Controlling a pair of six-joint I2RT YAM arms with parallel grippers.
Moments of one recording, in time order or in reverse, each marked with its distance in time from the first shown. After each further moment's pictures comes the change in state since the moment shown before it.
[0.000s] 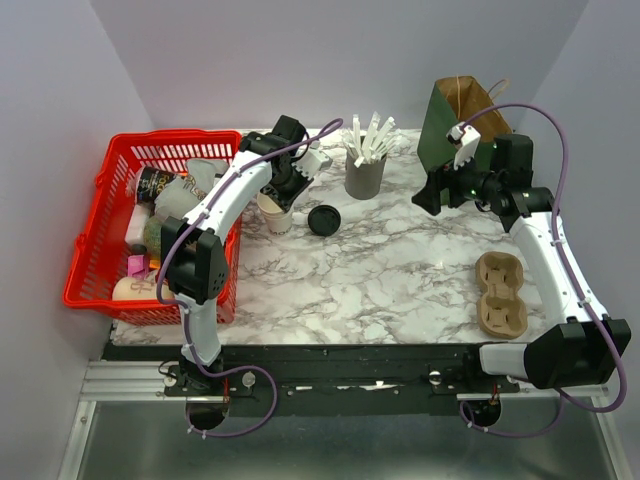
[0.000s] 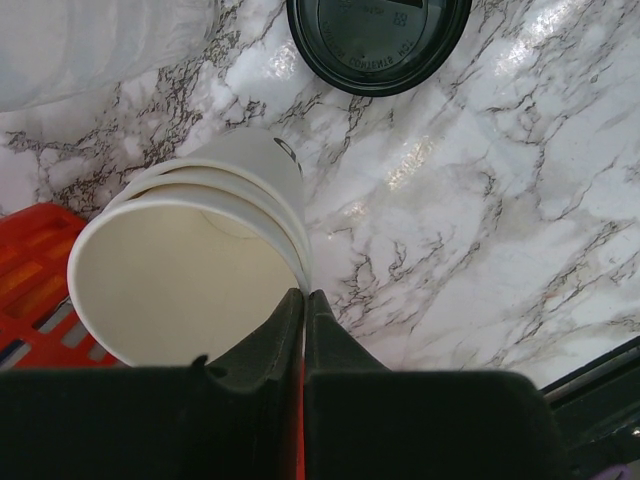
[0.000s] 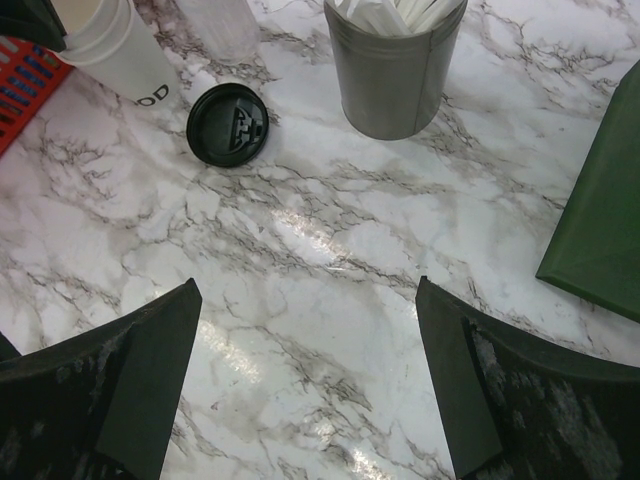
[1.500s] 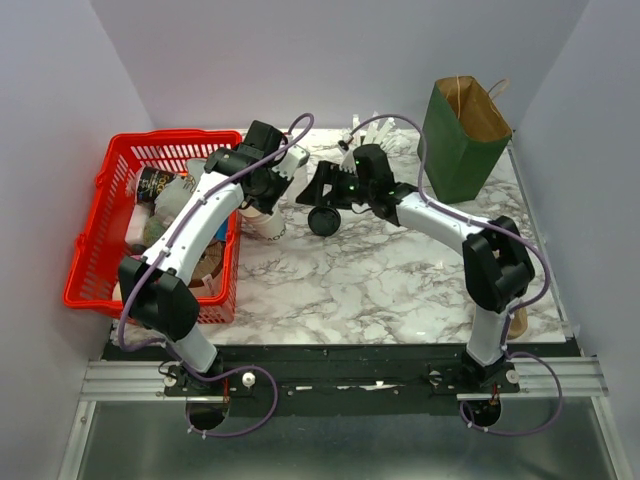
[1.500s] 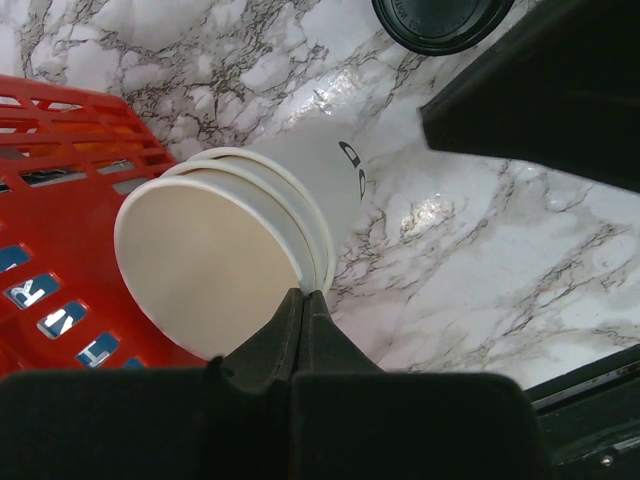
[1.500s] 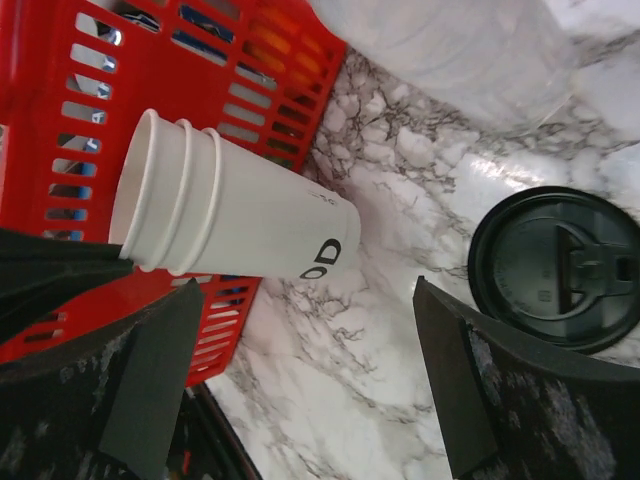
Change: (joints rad) left arm 0.010 -0.309 -0.232 0.086 -0.119 -0.131; right arm 0.532 0.561 0.126 0.586 0.194 0.869
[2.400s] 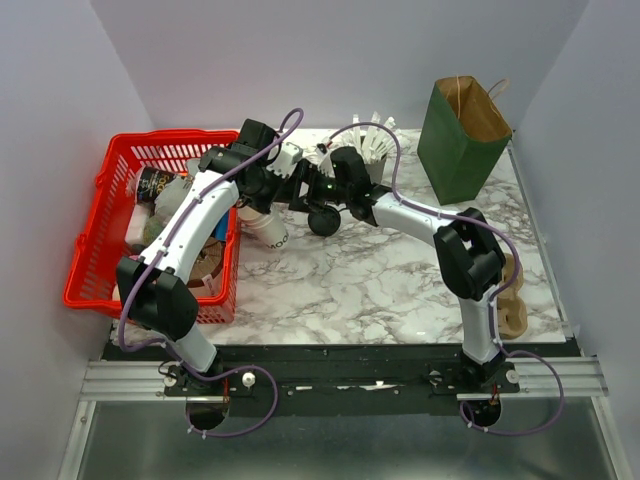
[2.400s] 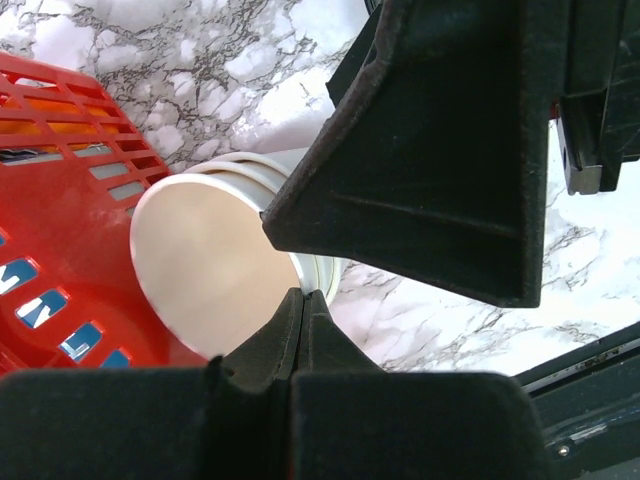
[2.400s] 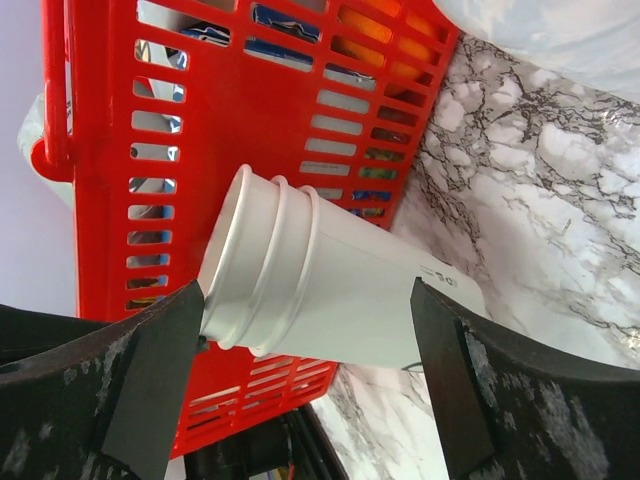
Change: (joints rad) left arm 0.039 -0.006 0.000 -0.012 0.061 -0.058; right arm 0.076 0.200 0.142 0.140 -0.092 0.284
